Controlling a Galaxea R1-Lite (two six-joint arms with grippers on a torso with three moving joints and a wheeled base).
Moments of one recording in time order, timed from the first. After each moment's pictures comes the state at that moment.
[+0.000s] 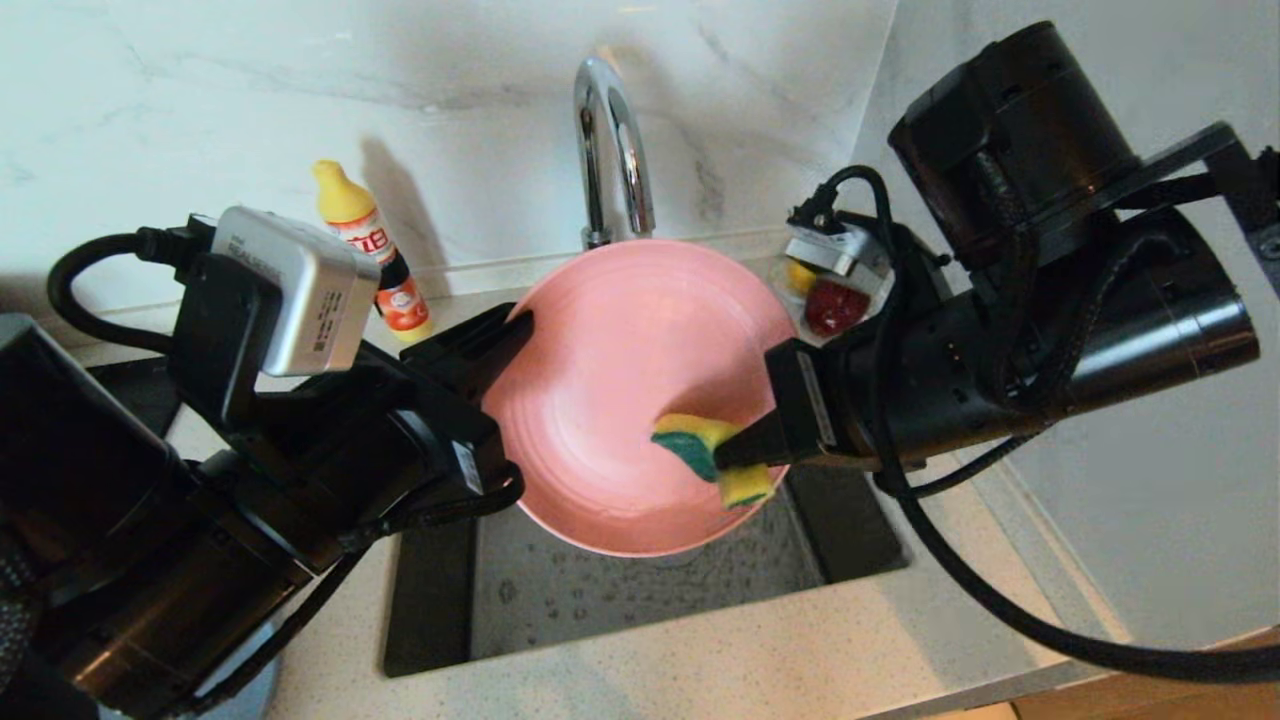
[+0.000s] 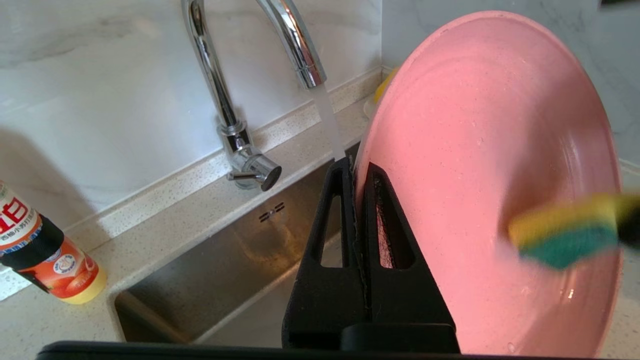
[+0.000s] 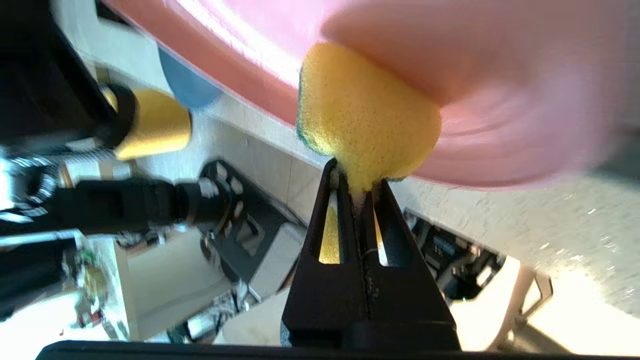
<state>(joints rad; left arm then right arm) -0.73 1.44 -0.56 -1.14 0.19 0.35 0.80 1.72 -1.72 0.63 0.23 0.54</state>
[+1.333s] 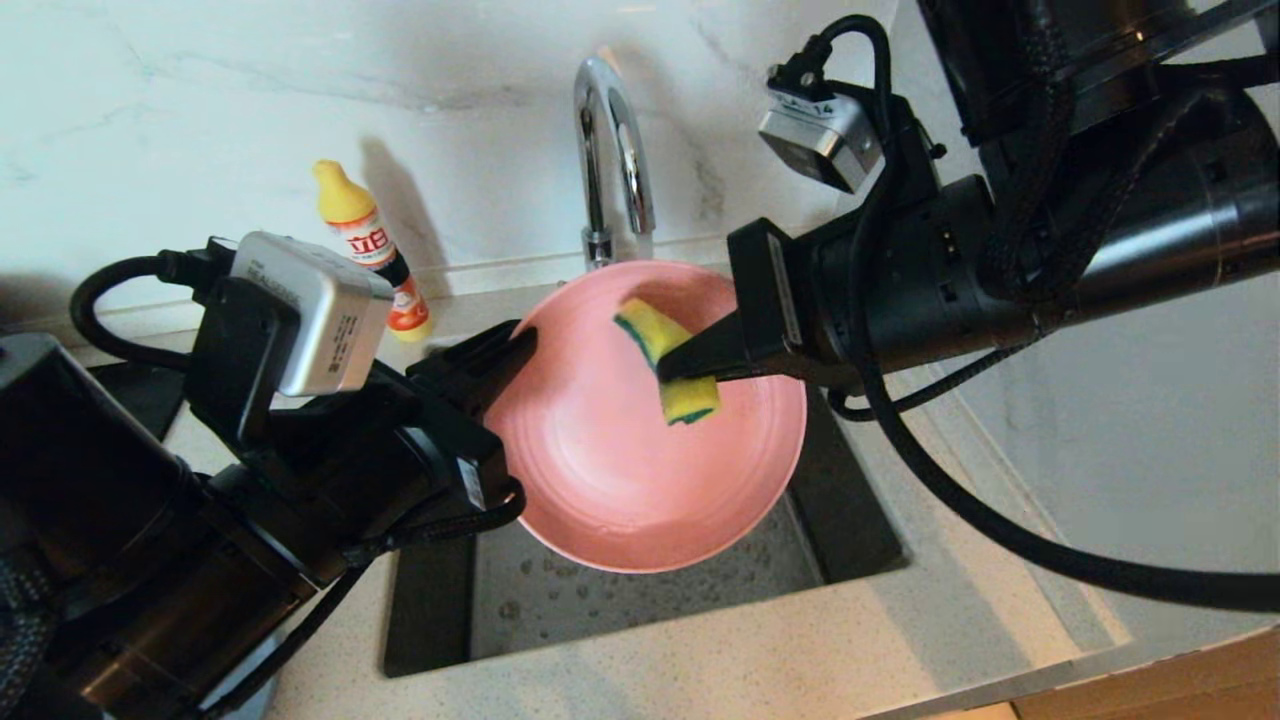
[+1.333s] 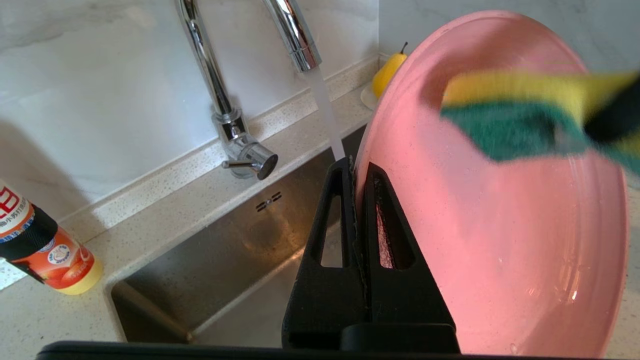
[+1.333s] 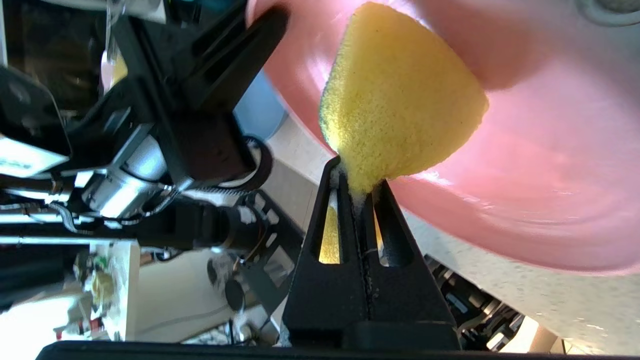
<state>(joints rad) -0.73 1.45 -0.54 -1.14 0.19 0.35 0.86 1.77 -1.92 0.63 0.23 0.52</state>
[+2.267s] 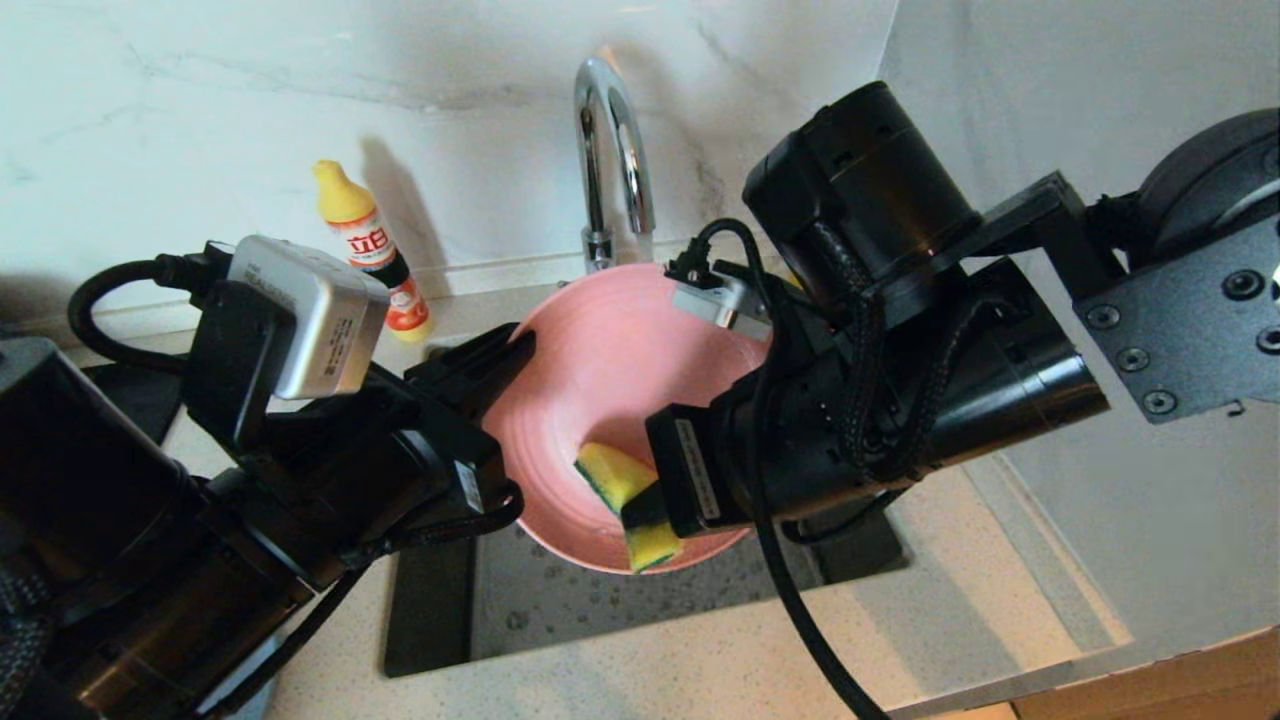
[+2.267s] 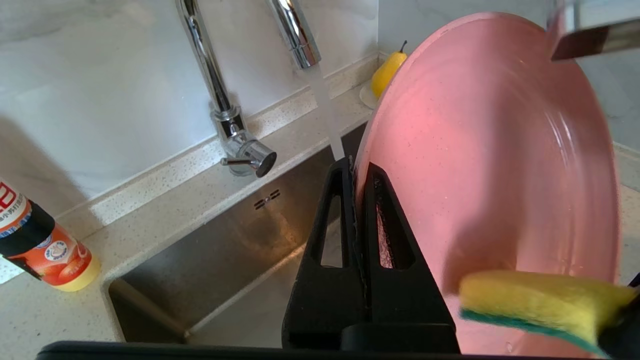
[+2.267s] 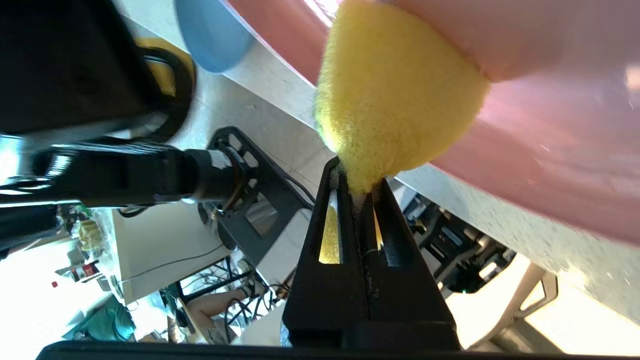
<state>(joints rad) -0.73 1.44 -0.53 -1.14 0.19 0.34 0.92 1.83 -1.78 0.63 0.23 0.53</state>
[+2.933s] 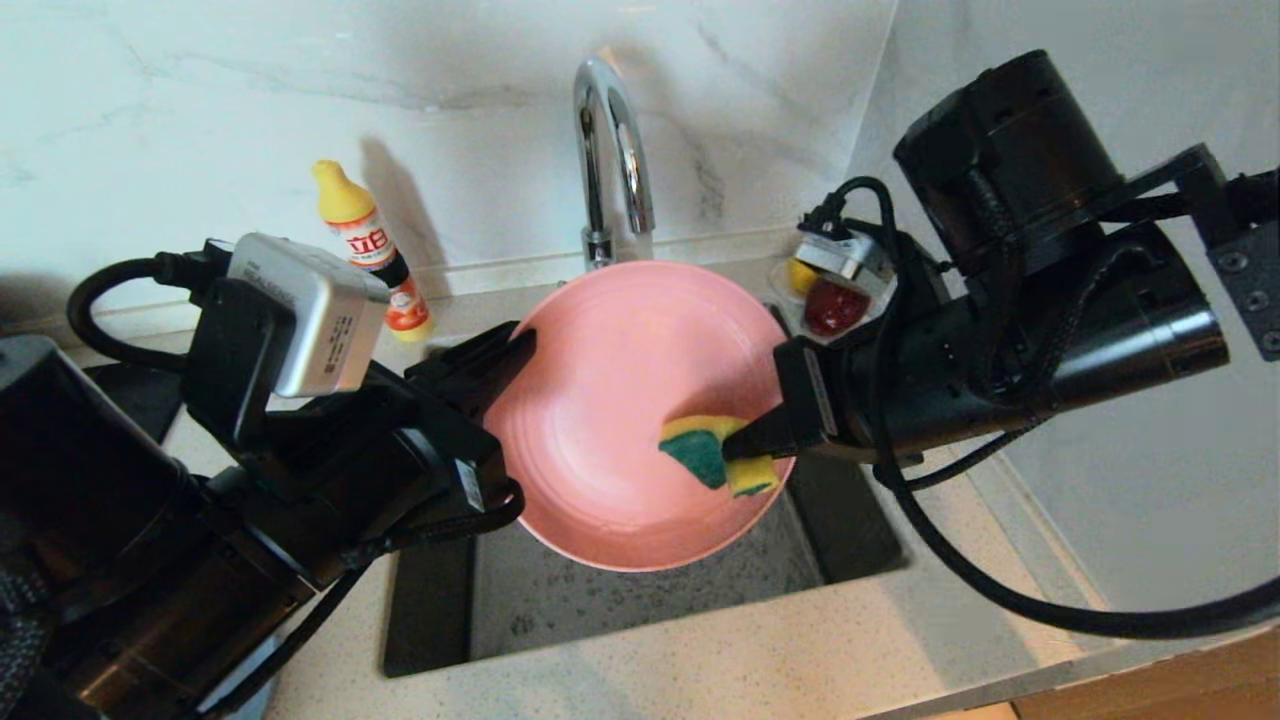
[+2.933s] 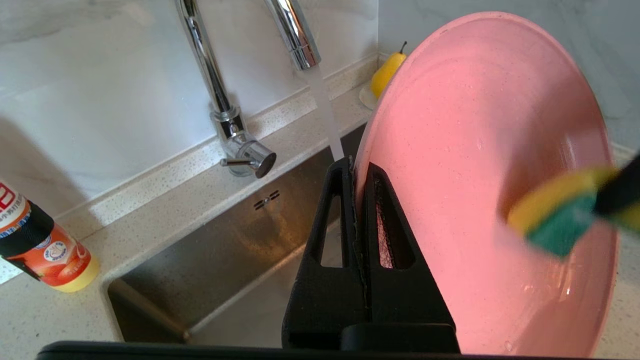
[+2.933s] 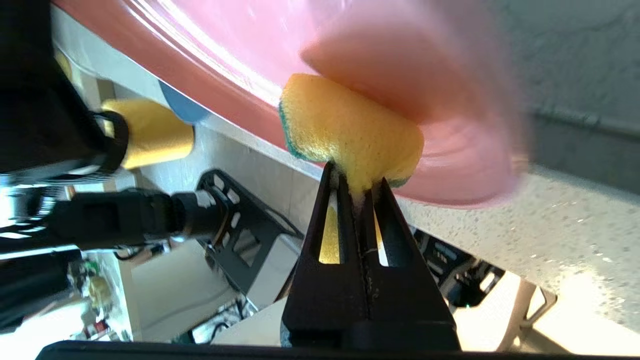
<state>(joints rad) -0.73 1.44 -0.53 -1.14 0.19 0.34 0.76 1.72 -1.68 0.58 0.25 0.53</state>
